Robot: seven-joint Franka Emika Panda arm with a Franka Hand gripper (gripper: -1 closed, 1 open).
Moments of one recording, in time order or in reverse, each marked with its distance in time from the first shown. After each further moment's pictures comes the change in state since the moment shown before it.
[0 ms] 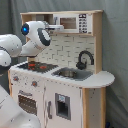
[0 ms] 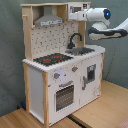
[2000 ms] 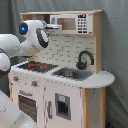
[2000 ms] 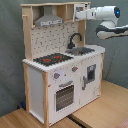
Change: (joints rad) arm 0.347 0.009 -0.274 -0.142 0.000 0.021 -0.090
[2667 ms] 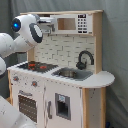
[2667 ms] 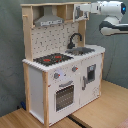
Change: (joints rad) arm 0.089 -0.065 -0.069 0.026 0.005 0.008 0.022
